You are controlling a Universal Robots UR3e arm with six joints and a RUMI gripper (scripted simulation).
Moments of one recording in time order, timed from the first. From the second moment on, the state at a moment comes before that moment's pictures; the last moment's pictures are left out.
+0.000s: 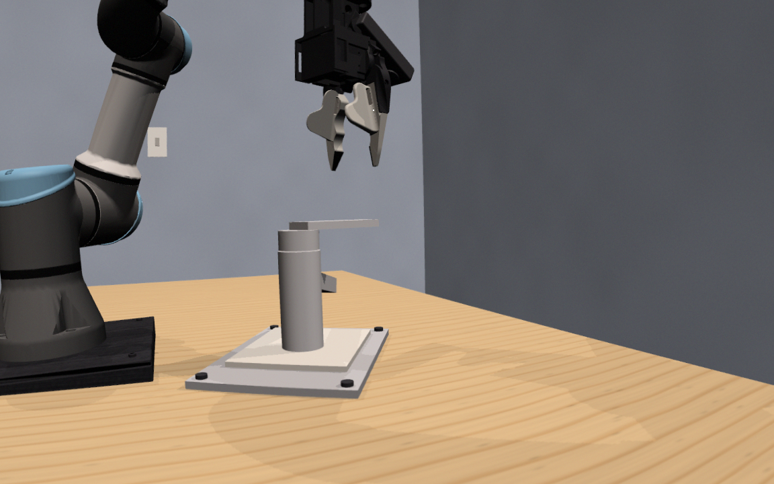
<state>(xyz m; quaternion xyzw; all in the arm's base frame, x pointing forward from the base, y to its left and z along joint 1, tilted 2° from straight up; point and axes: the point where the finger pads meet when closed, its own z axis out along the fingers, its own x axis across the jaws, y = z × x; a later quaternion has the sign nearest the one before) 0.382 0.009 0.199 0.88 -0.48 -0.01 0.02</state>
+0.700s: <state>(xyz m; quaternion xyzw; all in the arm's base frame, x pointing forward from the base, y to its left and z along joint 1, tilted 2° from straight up) 0.381 0.010 0.191 0.88 -0.48 -0.01 0.02</state>
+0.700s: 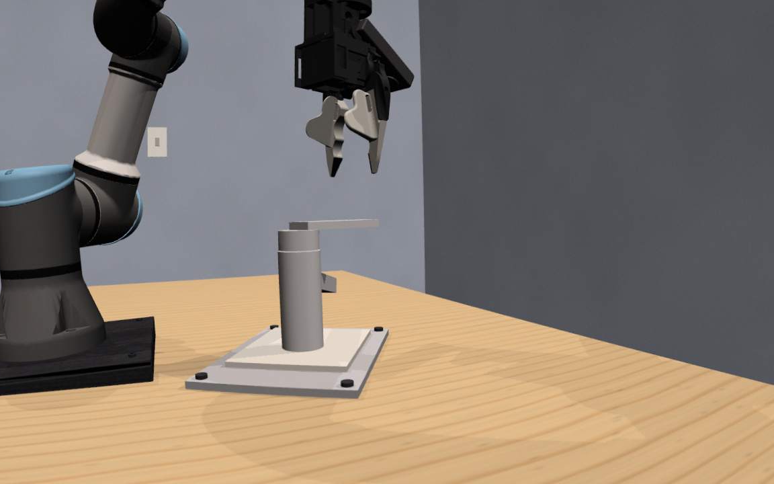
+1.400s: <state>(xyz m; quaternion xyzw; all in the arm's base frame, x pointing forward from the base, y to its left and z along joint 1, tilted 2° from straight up) 0.379 0.010 0.164 0.88 -0.48 -0.02 0.02</state>
